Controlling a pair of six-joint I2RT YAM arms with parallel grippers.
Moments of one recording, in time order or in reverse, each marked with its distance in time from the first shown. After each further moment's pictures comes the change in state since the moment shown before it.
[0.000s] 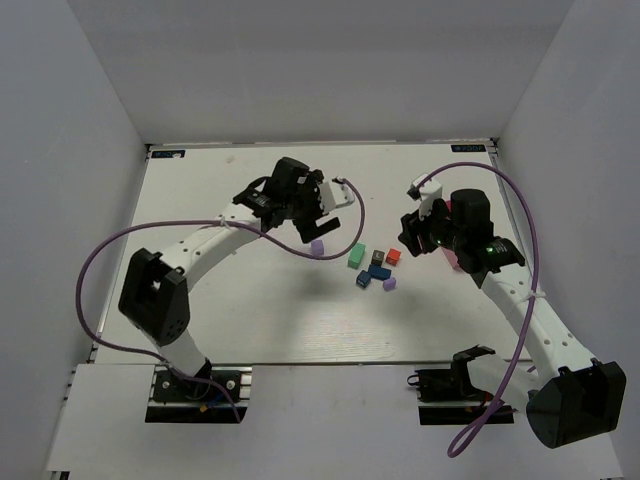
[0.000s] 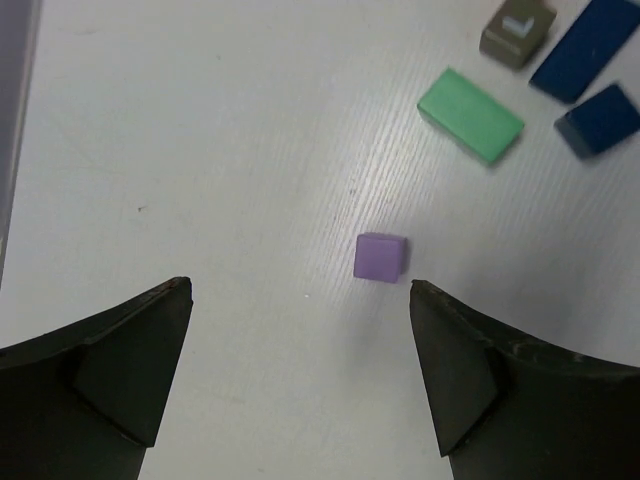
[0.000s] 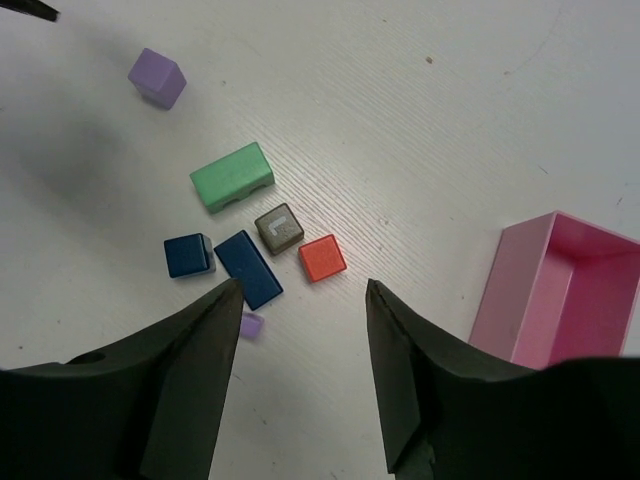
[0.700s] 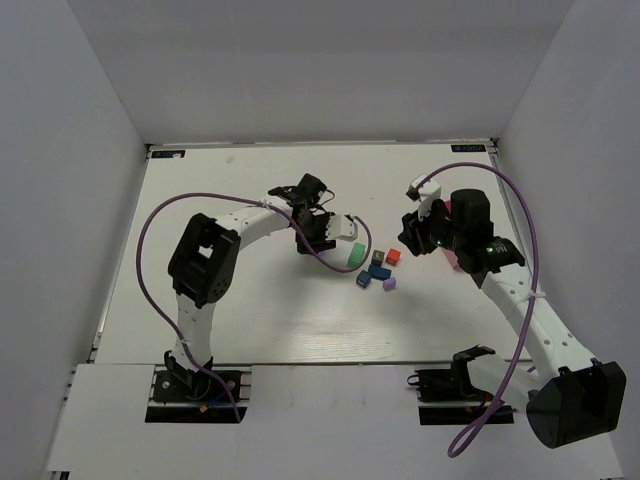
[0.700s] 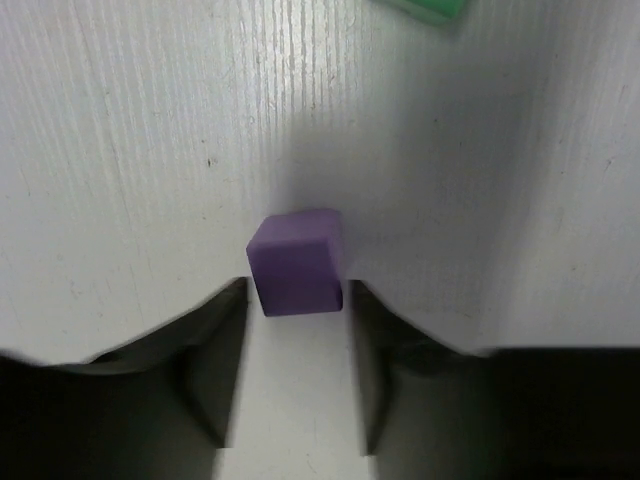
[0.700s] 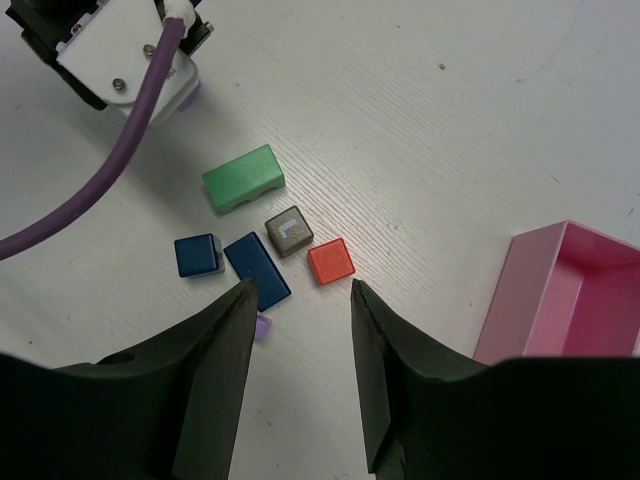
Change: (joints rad) left arm 0.013 0.331 0.121 -0.191 0.072 0.251; right arm 0.000 0.000 0.000 0.000 -0.022 -0.005
